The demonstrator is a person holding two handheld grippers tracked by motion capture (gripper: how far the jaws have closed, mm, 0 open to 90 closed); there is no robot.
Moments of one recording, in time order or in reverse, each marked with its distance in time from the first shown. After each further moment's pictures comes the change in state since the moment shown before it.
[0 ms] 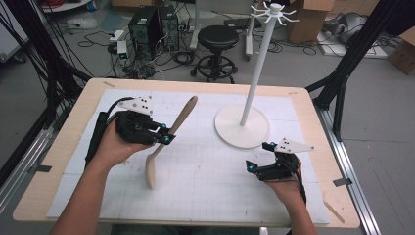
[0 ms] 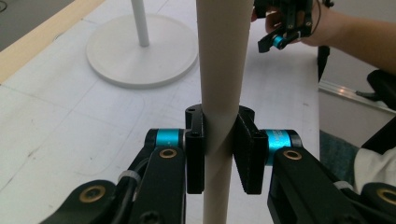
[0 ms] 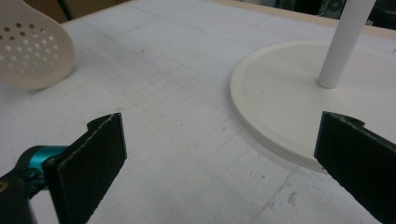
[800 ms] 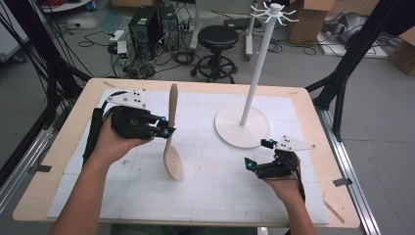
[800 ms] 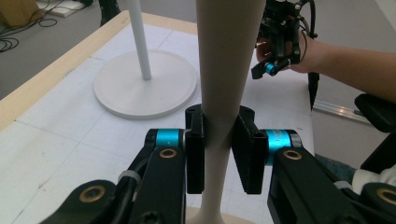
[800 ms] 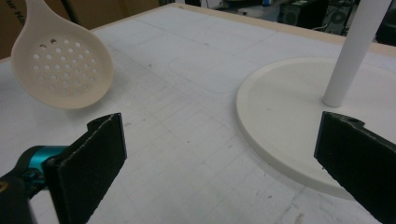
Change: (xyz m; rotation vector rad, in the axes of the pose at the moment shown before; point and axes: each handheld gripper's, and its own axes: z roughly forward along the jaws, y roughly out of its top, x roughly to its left) left arm -0.005 0.009 -0.012 -0.101 -0.007 0.024; right arm 0.003 0.009 0.000 -0.048 0.020 -0.011
